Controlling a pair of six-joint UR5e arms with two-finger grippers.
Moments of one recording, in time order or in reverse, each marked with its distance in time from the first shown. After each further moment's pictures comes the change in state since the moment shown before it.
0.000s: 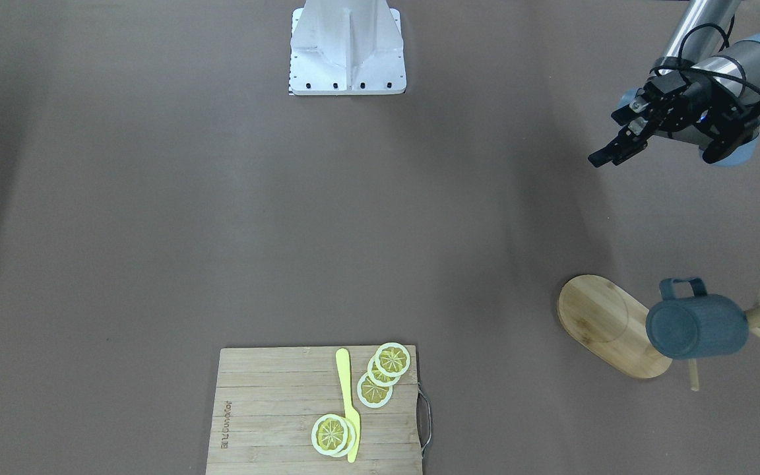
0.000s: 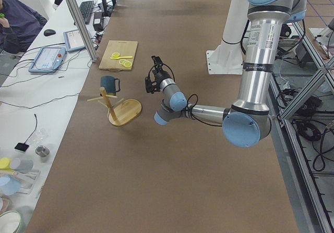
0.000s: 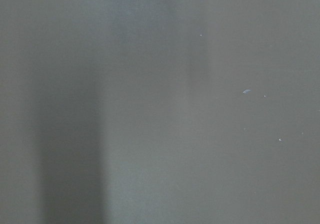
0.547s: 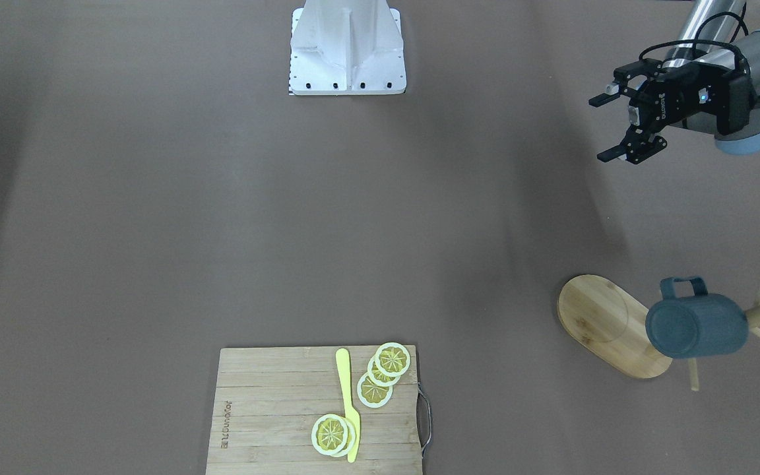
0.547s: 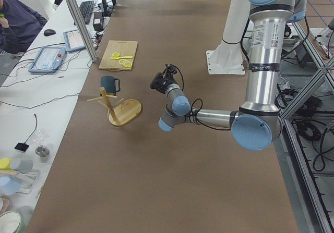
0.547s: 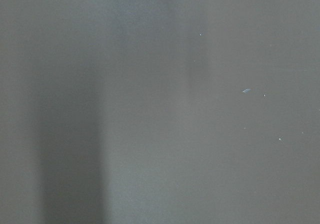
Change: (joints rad) left arm -0.015 0.066 -0.009 0.044 -0.187 0.578; right arm 0.000 -0.001 0.001 0.000 0.000 0.003
